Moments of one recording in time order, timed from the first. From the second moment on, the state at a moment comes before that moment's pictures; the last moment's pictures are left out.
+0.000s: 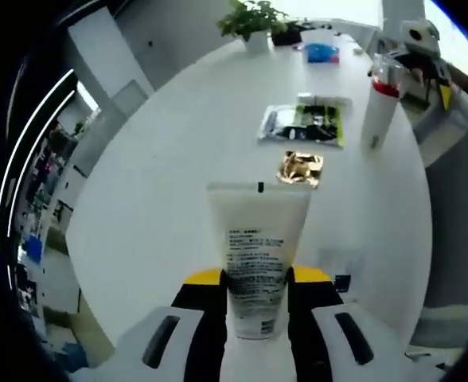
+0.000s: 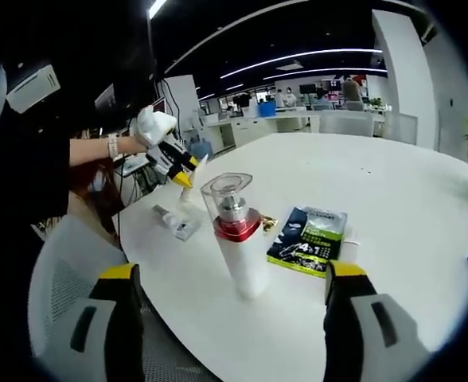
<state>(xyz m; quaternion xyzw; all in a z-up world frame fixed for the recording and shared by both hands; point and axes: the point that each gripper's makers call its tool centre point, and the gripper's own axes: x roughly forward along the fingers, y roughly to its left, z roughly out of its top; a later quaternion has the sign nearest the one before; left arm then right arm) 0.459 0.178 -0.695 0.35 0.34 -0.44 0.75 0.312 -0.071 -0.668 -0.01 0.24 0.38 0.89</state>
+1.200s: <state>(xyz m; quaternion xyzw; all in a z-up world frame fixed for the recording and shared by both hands) 0.432 0.094 -0.673 0.23 0.27 -0.49 0.80 0.312 -0.067 -0.655 0.00 0.22 0.39 0.89</state>
